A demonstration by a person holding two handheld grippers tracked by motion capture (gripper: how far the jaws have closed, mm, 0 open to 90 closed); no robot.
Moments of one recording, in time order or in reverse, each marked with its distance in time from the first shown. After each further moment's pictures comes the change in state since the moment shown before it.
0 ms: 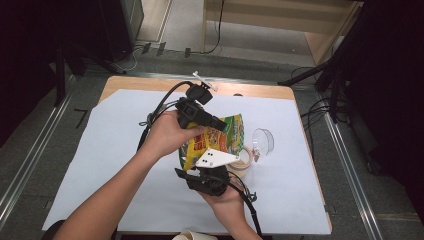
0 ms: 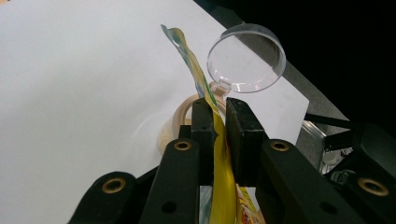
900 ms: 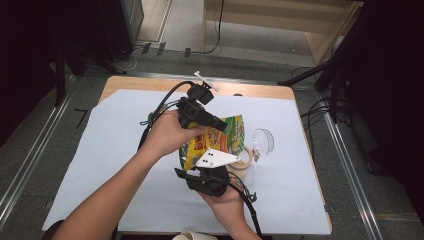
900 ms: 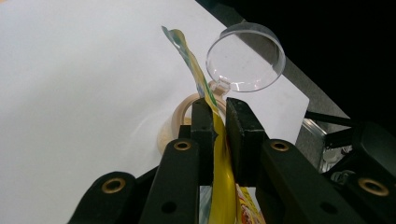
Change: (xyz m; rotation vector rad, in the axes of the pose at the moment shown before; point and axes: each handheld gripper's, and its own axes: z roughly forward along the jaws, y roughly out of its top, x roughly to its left) left arm -0.002 0.003 0.000 0.009 0.001 0.005; right arm 0.002 0.001 -0.001 -0.014 0.002 0.009
